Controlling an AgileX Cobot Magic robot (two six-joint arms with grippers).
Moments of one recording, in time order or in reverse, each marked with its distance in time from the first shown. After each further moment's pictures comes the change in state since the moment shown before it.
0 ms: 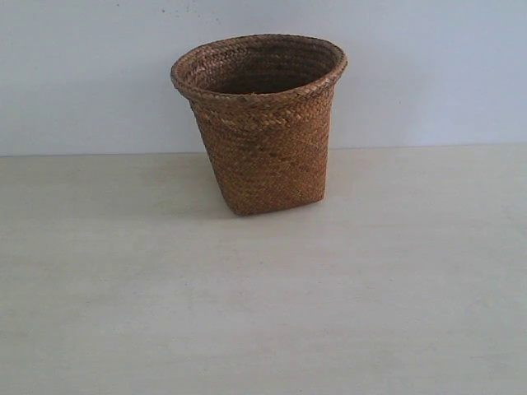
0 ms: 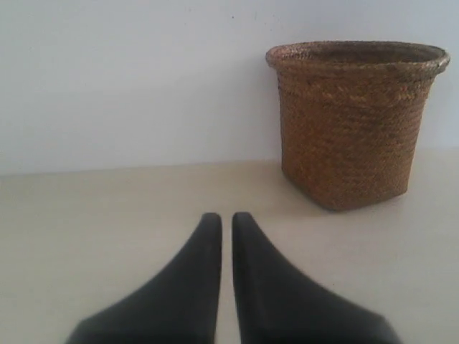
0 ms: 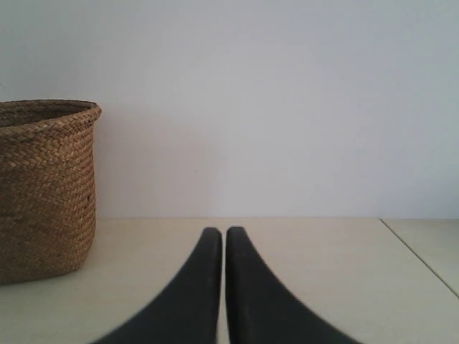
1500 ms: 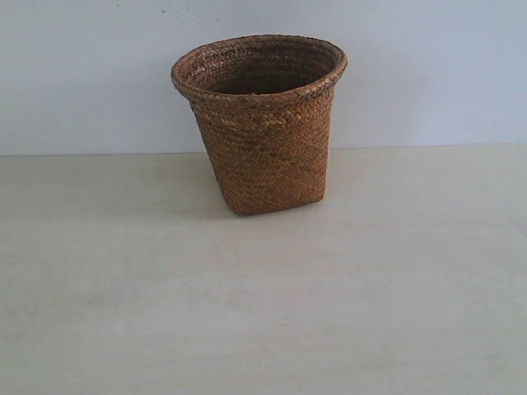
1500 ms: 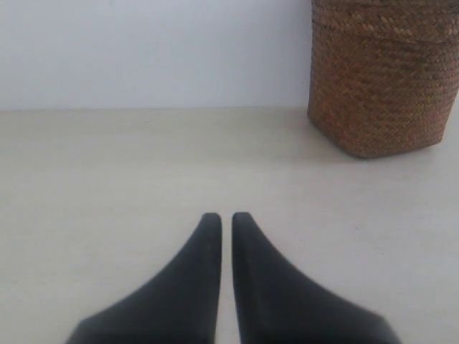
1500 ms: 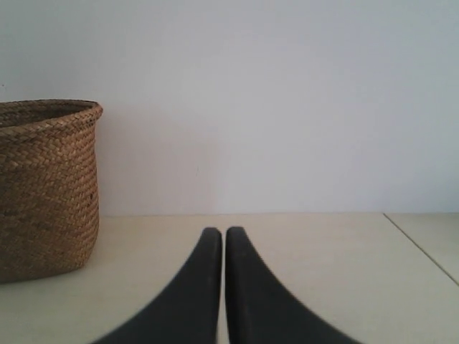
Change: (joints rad) left arm 0.052 -0.002 0.056 0.012 0.067 -0.027; right arm 0.000 0.000 0.000 -0.006 0.013 0.027
